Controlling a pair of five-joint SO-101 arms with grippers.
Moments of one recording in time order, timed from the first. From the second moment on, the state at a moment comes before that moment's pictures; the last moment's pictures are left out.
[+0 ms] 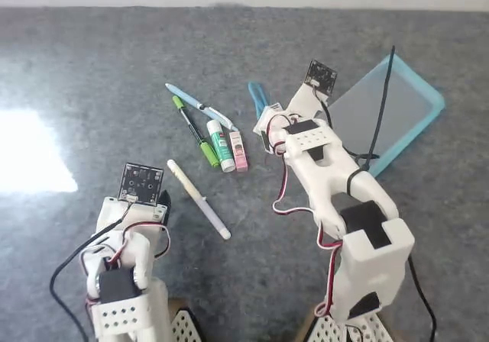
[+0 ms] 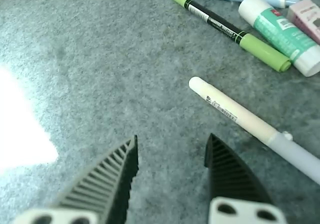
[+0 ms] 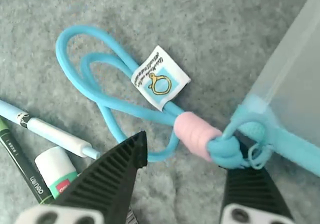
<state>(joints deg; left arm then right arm) -17.1 -103.1 96.8 61.3 -17.7 -22.6 17.5 18.9 28.4 -43.6</state>
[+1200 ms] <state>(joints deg) -17.1 -103.1 96.8 61.3 -17.7 -17.8 17.3 18.9 33.7 -37.5</state>
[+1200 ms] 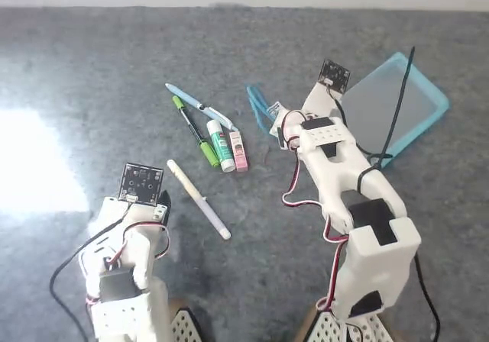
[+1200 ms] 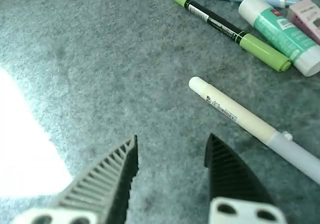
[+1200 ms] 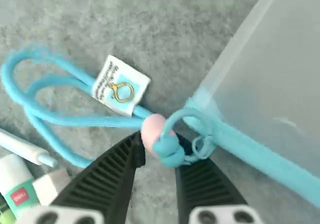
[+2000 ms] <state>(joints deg) -17.1 -103.1 96.8 61.3 -17.7 -23.4 2.0 18.9 51.2 -11.7</state>
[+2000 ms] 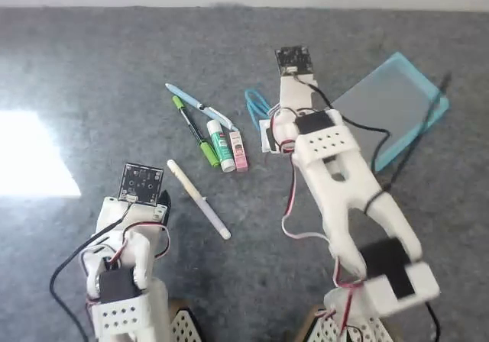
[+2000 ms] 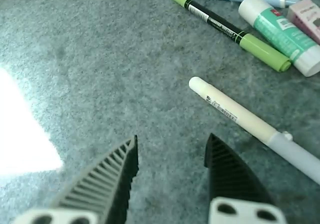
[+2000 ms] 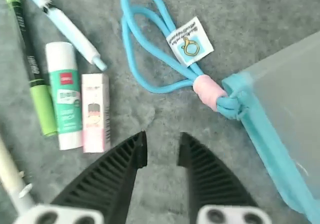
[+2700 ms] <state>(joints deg) -17.1 -103.1 96.8 61.3 -17.7 -18.2 25.1 0.0 49.4 -12.4</state>
